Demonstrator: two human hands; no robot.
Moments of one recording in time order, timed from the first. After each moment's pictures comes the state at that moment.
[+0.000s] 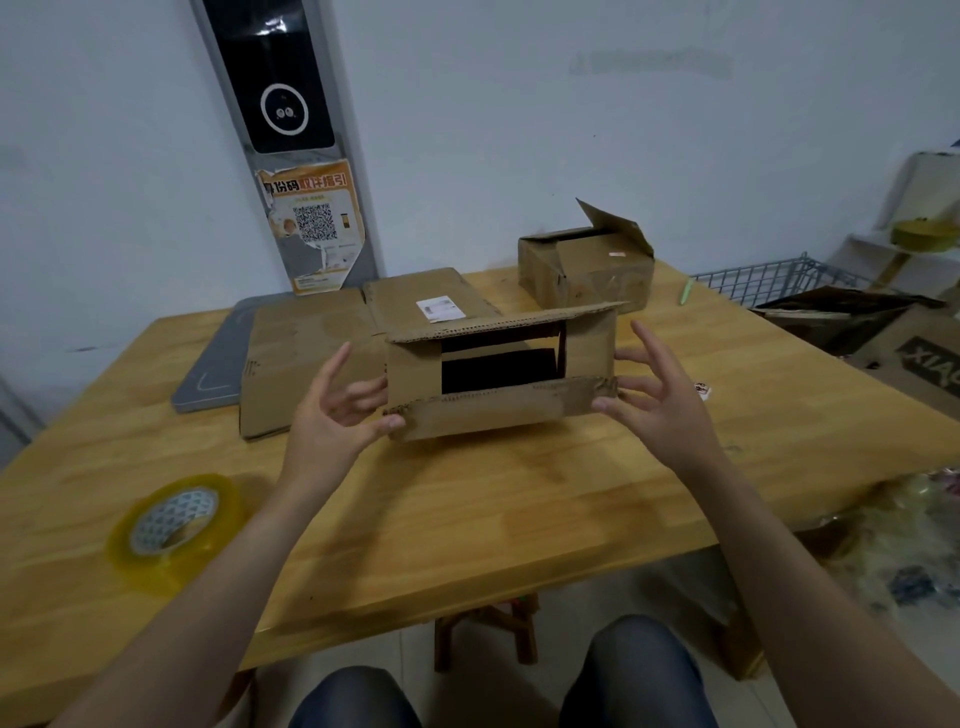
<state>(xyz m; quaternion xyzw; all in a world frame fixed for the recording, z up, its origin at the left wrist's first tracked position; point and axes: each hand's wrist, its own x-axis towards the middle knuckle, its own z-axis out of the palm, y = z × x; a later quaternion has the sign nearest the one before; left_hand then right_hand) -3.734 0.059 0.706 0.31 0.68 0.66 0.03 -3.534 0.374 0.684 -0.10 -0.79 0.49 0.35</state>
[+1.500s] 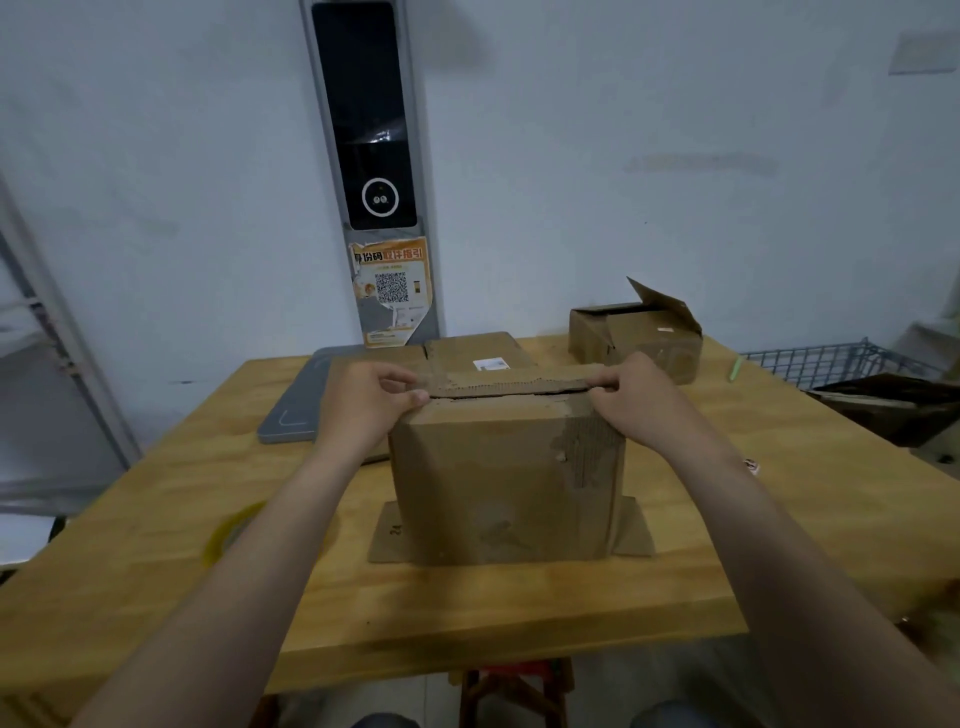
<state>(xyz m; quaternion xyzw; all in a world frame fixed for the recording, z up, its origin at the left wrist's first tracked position) -3.730 0.040 0.812 0.20 0.88 0.43 -0.10 -3.578 0.300 0.809 -0.20 -0.92 0.27 0.21</state>
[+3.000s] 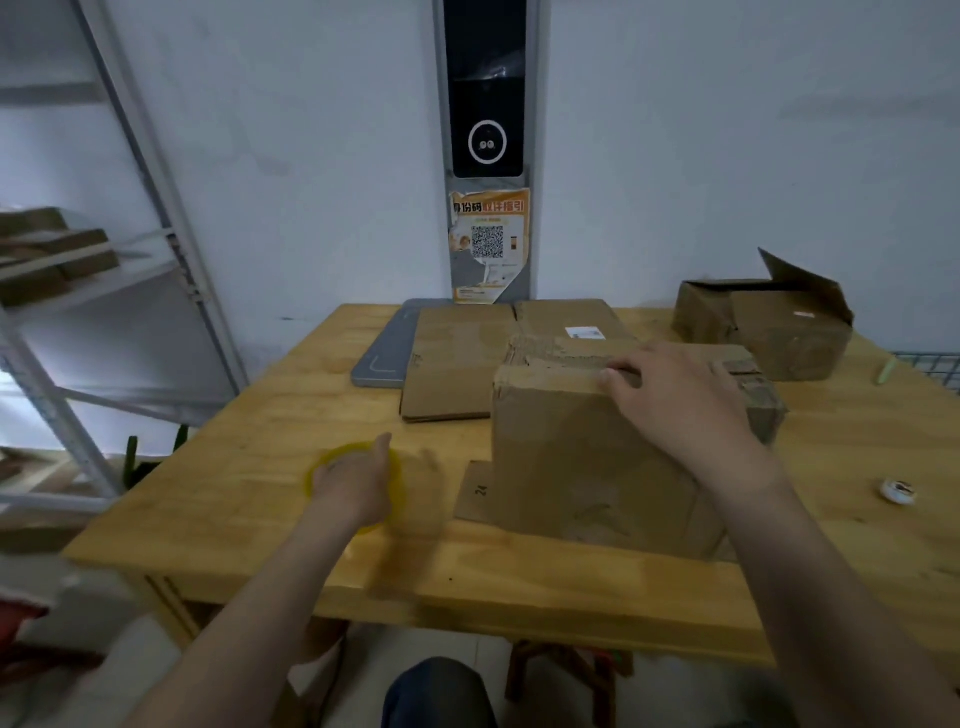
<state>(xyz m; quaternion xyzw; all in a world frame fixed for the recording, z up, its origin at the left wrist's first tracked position) -3.763 -0.079 0.696 0.09 0.99 0.02 0.11 -3.616 0.209 0.810 -0.17 -0.96 0.14 0.18</state>
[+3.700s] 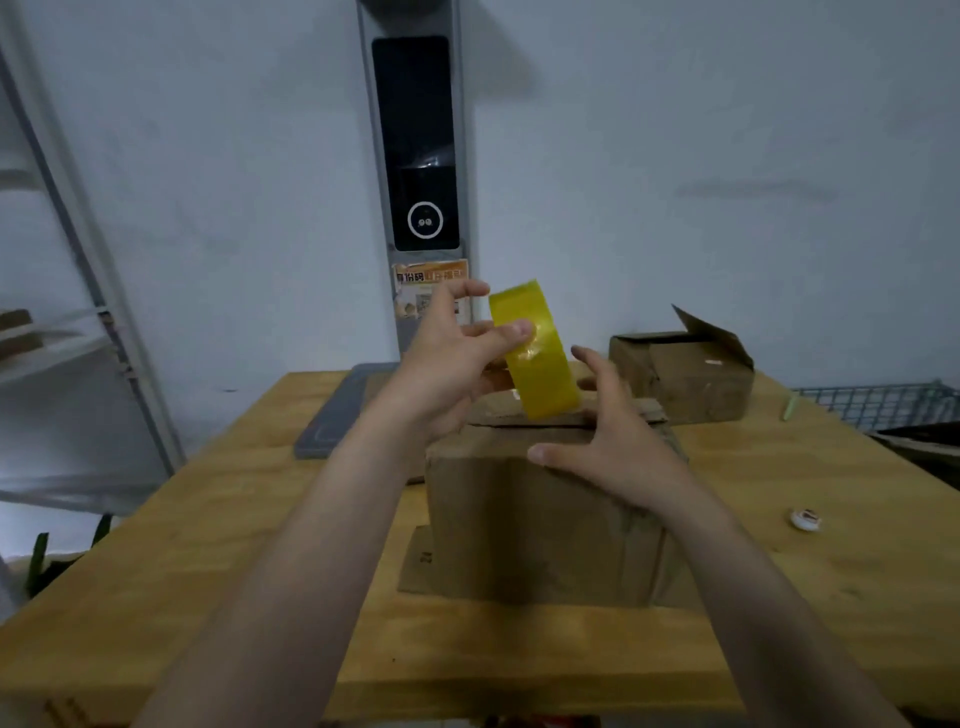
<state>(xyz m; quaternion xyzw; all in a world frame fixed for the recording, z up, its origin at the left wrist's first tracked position) -3.667 0.065 0.899 0.29 0.59 0.74 0.11 -3.589 0.233 0.821 -0.04 -0.87 0.44 0.22</state>
